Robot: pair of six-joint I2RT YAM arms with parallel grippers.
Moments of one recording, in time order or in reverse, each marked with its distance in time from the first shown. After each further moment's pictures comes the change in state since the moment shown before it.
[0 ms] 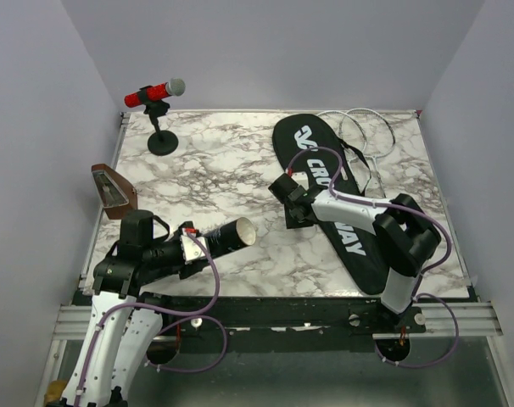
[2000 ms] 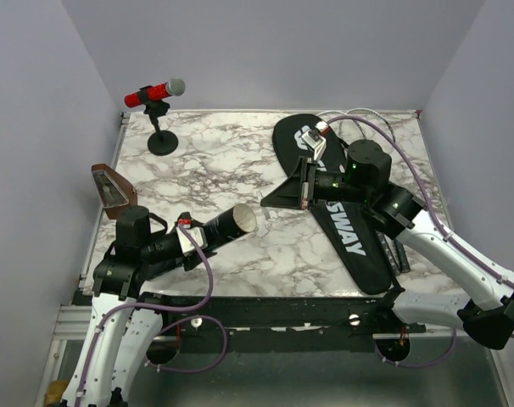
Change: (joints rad) left arm 0.000 -0.016 -0.006 0.185 0.052 -0.168; right arm 0.000 -0.655 0.071 0.332 -0.973 0.369
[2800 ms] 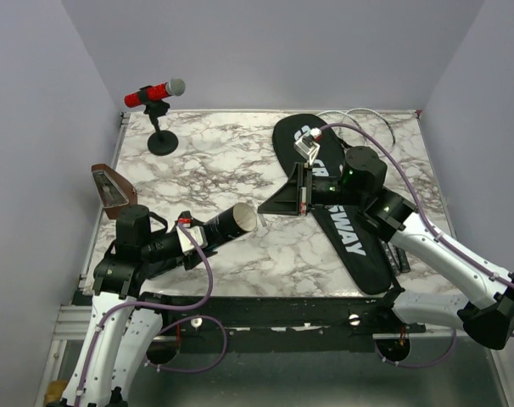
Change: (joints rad) left arm 0.000 0.011 0.000 0.024 0.013 -0.013; right arm 0.000 -0.002 -0.109 0.192 -0.113 0.116
